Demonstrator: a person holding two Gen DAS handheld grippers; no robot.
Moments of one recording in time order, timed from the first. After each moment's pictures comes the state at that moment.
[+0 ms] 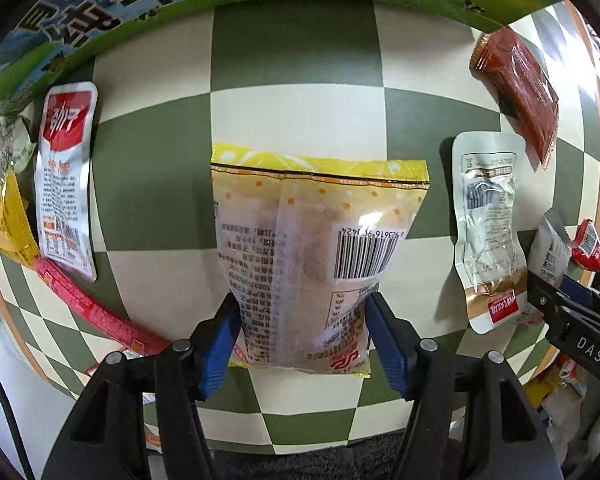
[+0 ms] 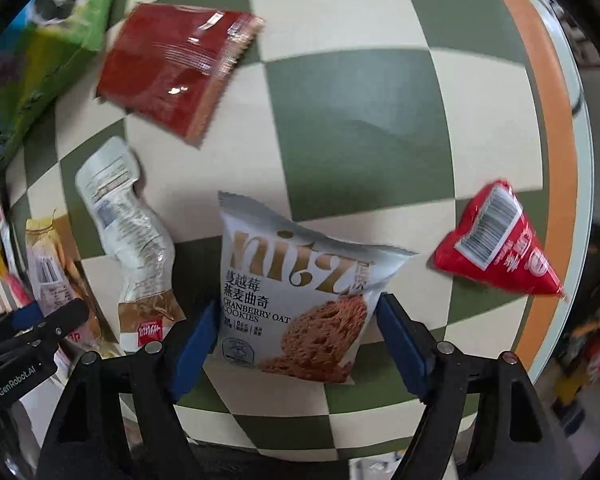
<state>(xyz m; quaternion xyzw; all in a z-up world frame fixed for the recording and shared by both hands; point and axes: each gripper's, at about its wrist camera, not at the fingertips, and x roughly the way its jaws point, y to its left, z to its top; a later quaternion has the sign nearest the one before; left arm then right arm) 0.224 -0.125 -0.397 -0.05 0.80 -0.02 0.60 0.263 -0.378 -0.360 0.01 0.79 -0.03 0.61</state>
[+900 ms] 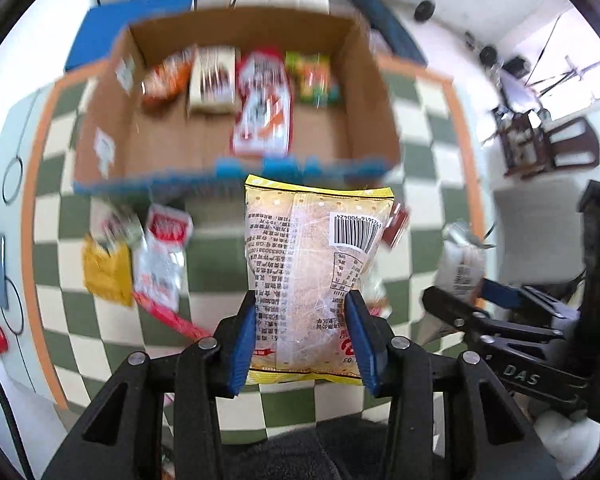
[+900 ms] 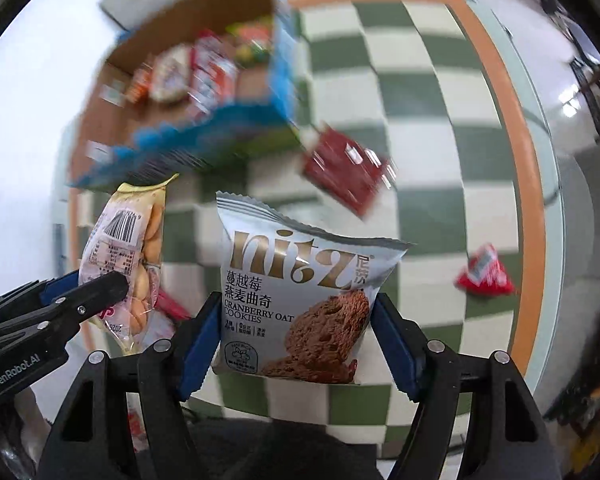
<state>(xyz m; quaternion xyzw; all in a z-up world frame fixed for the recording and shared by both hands) 0.245 -0.081 -0.171 -0.10 0.67 -0.07 0.73 0.247 -0.316 -0.166 0.03 0.70 0.10 0.71</state>
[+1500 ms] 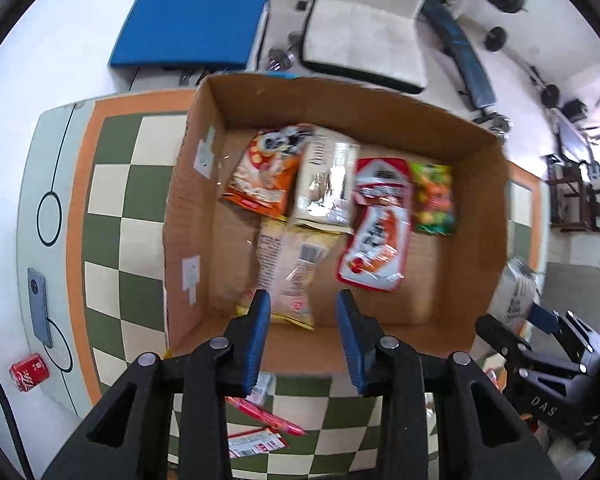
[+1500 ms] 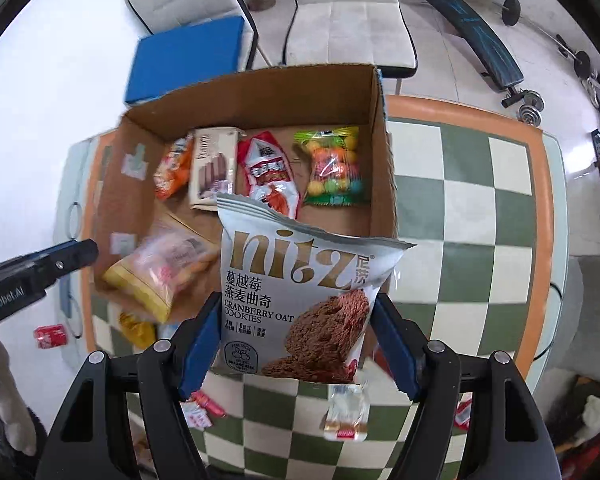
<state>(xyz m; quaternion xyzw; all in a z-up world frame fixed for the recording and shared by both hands) 0.412 0.033 -0.208 -0.12 0.70 0.03 0.70 0.420 -0.175 -0.190 -0.05 0.69 0.12 0.71</state>
